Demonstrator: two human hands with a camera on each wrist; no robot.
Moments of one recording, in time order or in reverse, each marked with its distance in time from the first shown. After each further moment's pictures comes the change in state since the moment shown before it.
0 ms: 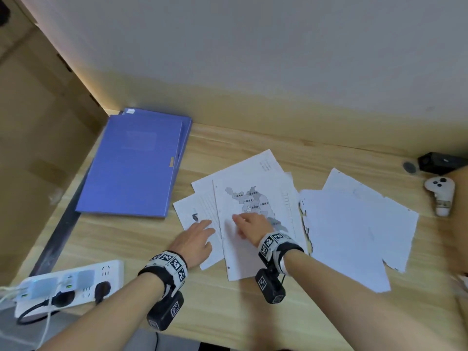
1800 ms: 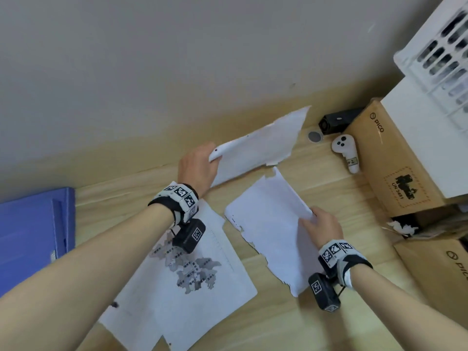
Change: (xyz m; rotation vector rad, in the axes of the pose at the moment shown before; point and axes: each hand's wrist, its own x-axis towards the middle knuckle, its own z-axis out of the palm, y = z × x) left_hand 0.250 0.263 -0.143 -0.062 0.644 0.448; right_hand -0.100 0.242 -0.186 0.091 0.704 0.533
